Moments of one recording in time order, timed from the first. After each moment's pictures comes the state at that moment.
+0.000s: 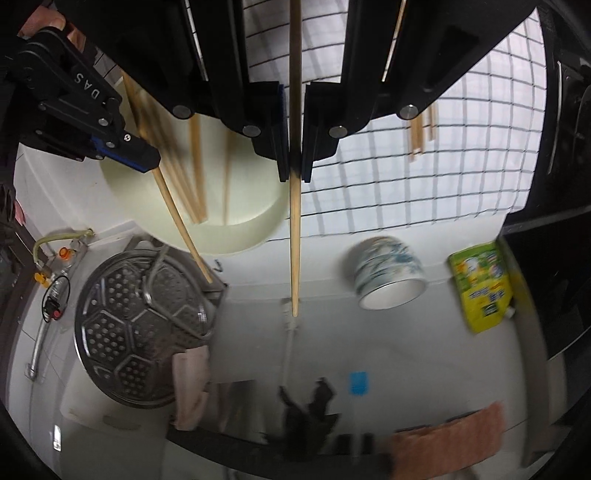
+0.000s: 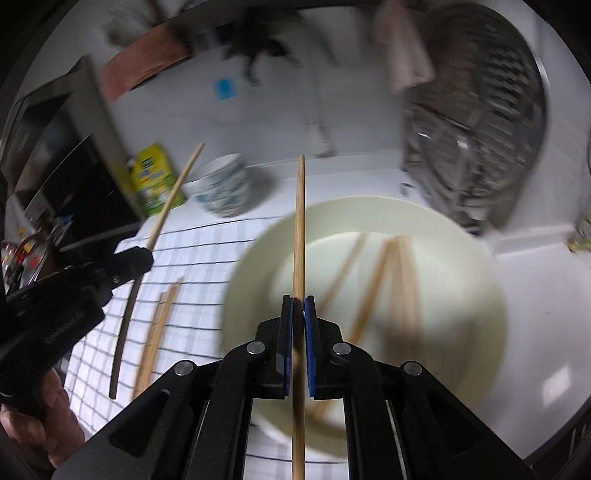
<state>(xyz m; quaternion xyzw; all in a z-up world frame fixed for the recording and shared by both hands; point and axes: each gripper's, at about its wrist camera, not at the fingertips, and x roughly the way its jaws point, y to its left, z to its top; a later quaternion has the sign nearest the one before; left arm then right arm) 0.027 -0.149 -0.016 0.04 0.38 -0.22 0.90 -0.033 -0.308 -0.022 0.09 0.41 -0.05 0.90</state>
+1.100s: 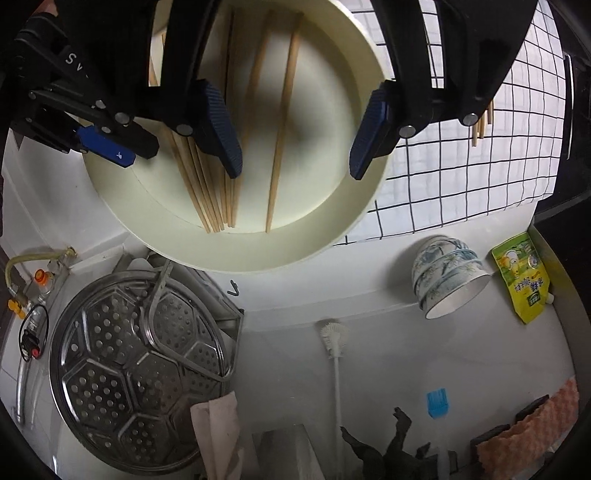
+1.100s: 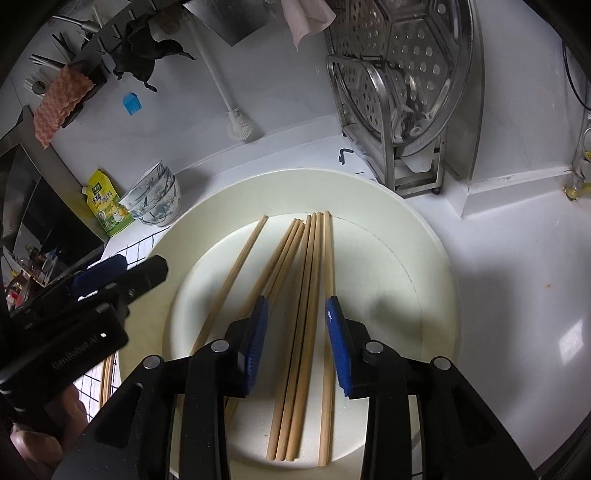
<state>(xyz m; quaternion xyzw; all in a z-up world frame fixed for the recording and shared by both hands) 0.057 -0.240 -0.062 0.08 0.41 -0.19 0.89 -0.026 -0.405 -0.068 0.16 0.43 -0.07 0.88</state>
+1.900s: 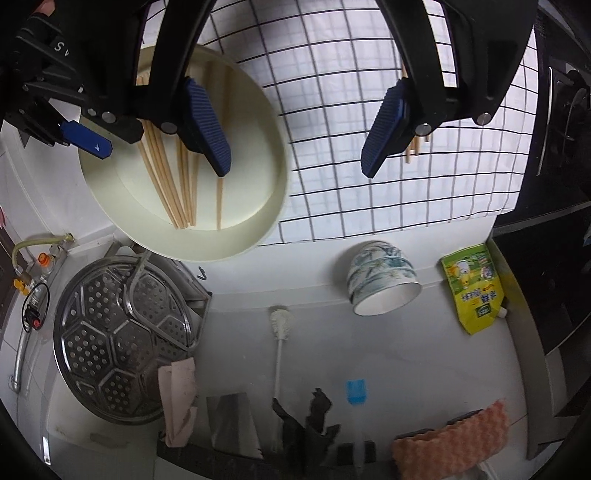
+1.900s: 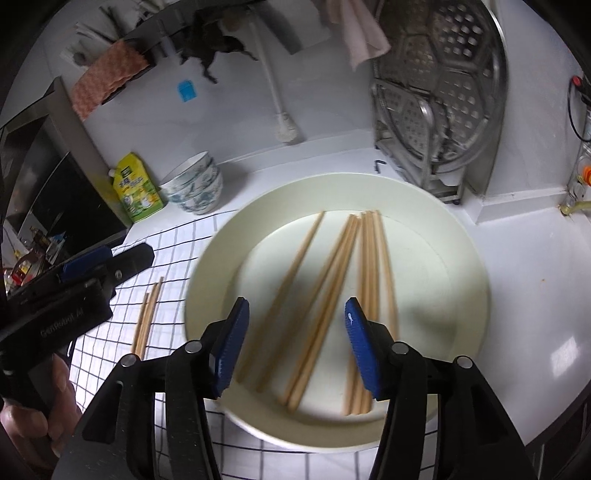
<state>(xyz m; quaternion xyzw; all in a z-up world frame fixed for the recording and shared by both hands) 0.036 -0.145 -0.027 0.06 0.39 -0.17 0.90 -0.046 -0.323 -0.036 0.13 0.43 -0.06 0.89</state>
